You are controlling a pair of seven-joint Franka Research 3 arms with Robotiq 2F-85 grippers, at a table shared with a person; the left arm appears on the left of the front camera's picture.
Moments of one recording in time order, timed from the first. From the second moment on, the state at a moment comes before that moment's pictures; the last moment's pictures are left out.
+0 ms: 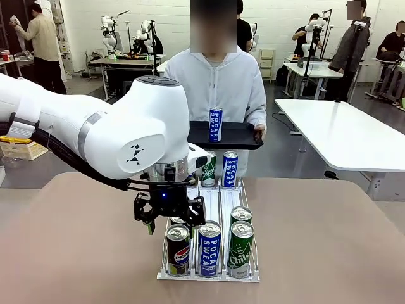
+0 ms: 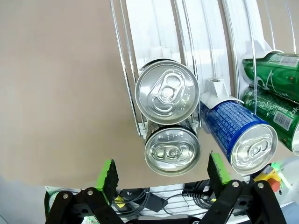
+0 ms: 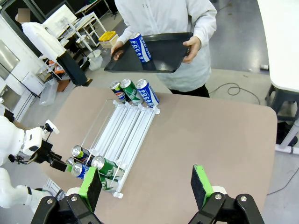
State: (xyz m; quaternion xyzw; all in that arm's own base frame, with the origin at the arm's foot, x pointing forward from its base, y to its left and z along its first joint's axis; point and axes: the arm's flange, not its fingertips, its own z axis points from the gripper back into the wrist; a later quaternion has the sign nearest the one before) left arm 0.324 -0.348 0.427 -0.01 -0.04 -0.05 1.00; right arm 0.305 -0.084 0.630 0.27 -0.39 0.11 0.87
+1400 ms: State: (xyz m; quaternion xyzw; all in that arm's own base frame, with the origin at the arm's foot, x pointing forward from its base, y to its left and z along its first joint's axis) left arm 0.340 -0.347 0.413 -0.02 -0.04 -0.03 1.00; right arm 0.305 -0.084 0.630 0.27 -0.39 0.11 0.87
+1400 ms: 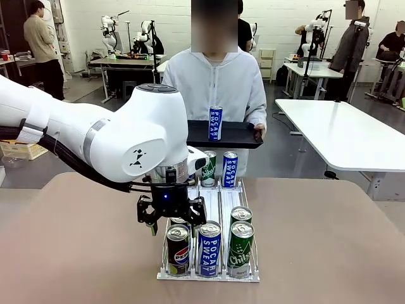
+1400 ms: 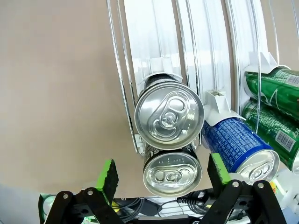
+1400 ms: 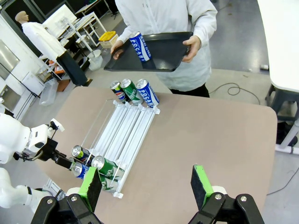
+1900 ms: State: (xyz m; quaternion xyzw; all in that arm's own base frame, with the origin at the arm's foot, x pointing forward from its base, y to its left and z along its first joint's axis) left arm 0.343 -0.344 0.410 -0.02 -0.04 -0.03 1.00; right arm 0.305 -0.084 0.630 0.27 -0.39 0.11 0.87
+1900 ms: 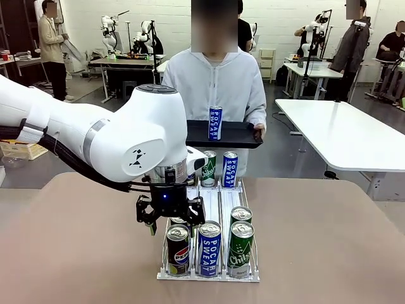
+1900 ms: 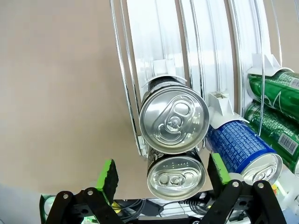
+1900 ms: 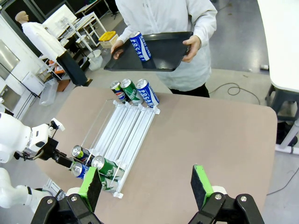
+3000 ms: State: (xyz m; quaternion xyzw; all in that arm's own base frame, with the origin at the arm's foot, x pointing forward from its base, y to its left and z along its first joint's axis) left arm 0.348 -0.346 0.412 -0.03 -0.05 -0.03 1.00; right arm 0.305 -0.084 0.630 0.27 -0.39 0.11 0.87
